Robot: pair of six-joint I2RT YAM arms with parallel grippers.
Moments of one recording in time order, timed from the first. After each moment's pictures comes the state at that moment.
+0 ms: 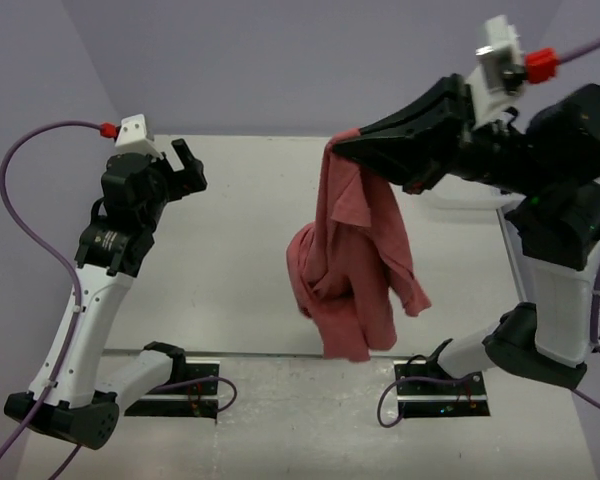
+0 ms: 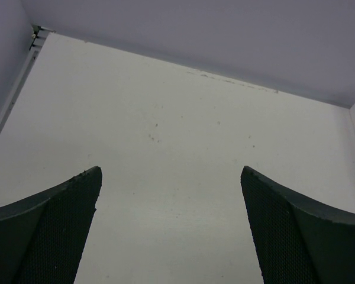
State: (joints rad) left arm -0.24 1.01 1.29 -0.54 -0.25 -0.34; right arm 0.77 1.45 2.53 -0.61 -0.65 0.25
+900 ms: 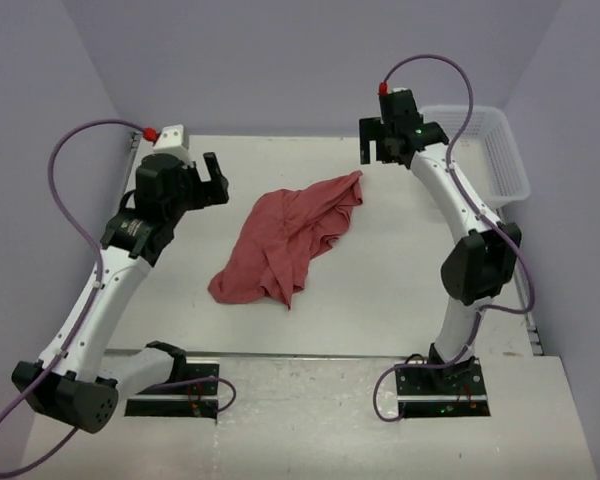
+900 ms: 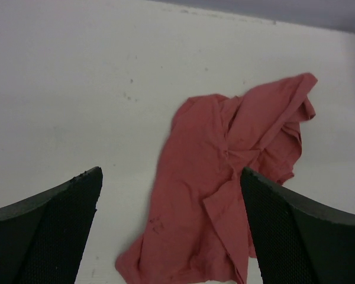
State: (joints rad) left arm -0.28 1.07 1.22 -0.53 -0.18 -0.33; right arm 0.30 1.93 1.93 -0.79 0.31 0.13
